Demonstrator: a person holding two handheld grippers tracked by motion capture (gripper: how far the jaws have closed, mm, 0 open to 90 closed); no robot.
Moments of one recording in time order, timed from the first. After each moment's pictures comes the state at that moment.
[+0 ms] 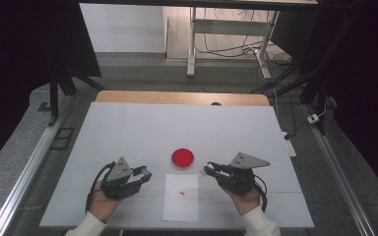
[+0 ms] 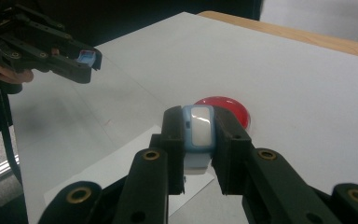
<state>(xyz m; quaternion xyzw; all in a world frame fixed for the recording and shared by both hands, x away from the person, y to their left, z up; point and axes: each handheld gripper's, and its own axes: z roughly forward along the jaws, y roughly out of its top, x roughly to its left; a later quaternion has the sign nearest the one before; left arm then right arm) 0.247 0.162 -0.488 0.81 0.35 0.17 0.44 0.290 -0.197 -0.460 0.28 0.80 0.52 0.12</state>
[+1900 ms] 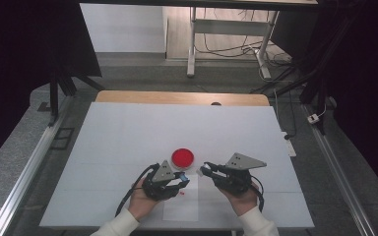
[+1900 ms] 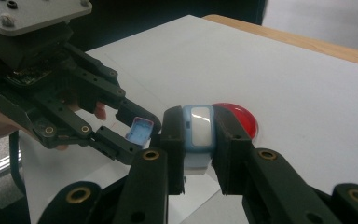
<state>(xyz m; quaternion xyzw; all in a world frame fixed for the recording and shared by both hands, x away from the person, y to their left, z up) 0.266 0.068 -0.501 0.84 0.27 0.12 0.45 0.286 -0.186 -0.457 0.26 0.80 0.52 0.13</state>
